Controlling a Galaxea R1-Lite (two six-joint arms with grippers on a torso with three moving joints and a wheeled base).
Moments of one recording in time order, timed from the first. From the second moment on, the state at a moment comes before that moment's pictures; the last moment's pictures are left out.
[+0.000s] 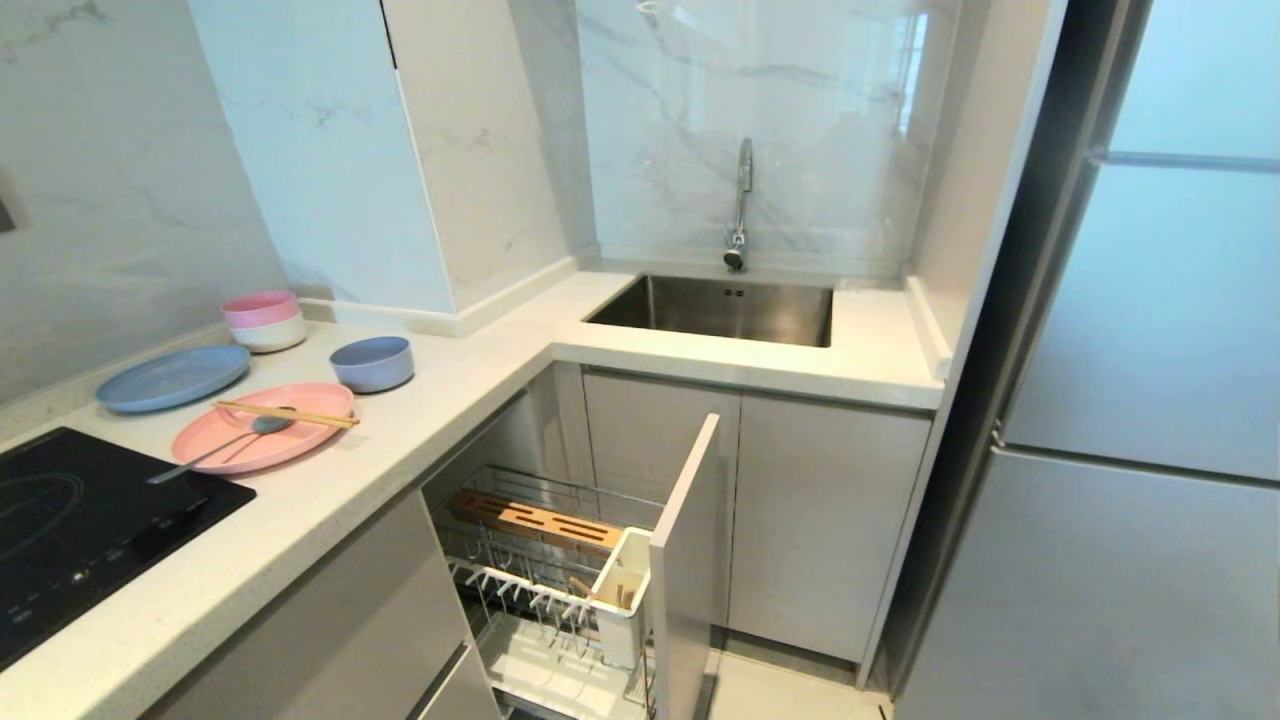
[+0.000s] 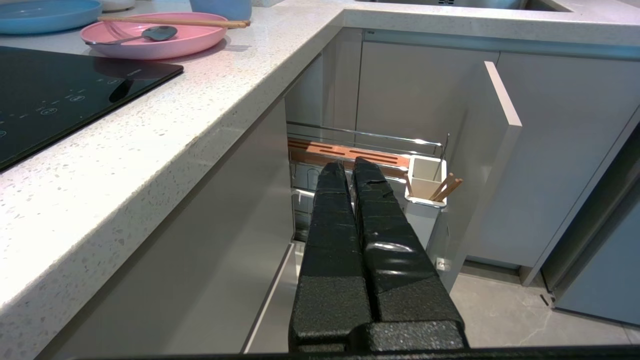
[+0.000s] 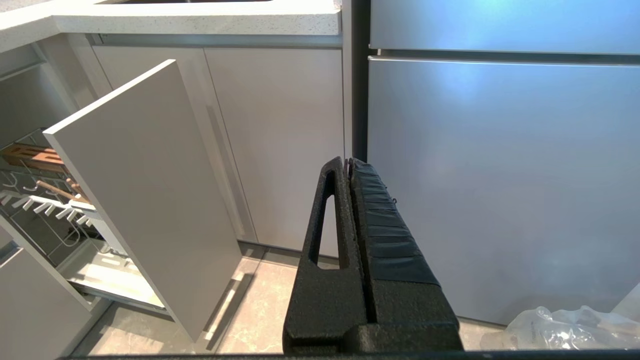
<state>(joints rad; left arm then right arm) 0.00 0.00 0.00 0.00 0.00 0.01 0.00 0.00 0.00 0.00 -0.02 0.05</state>
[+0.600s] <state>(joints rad) 0.00 0.00 0.00 0.00 0.00 0.01 0.00 0.00 0.00 0.00 -0.02 0.05</state>
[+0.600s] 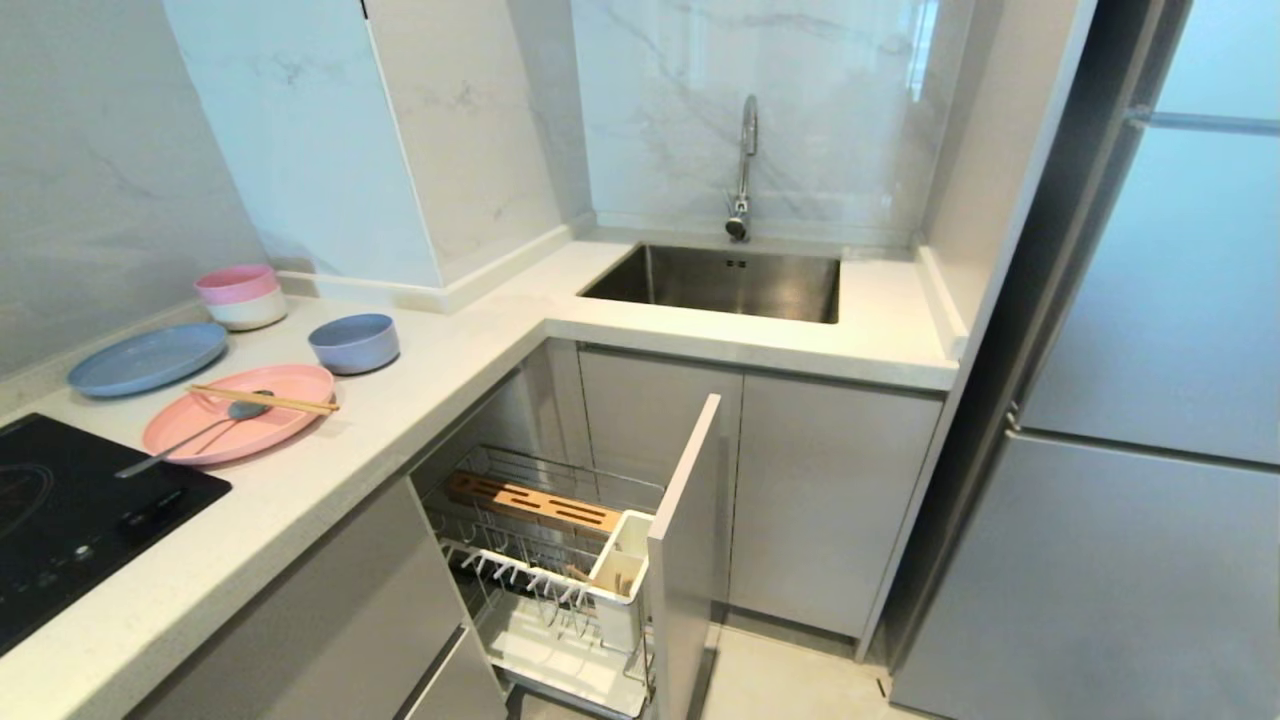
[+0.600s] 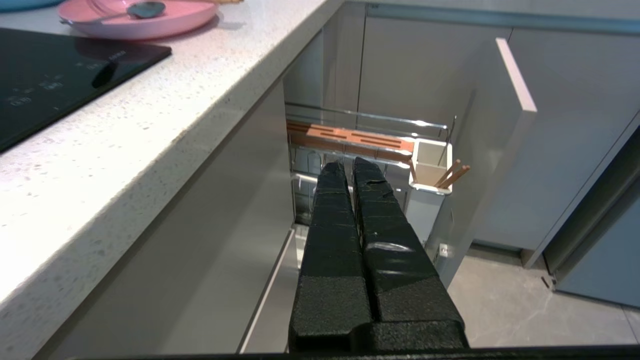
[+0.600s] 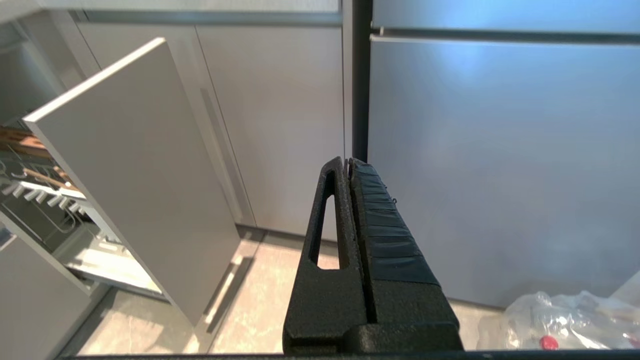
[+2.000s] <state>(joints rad) 0.00 0.00 0.00 0.00 0.00 0.01 0.00 0.00 0.00 0.00 -0.02 0.05</state>
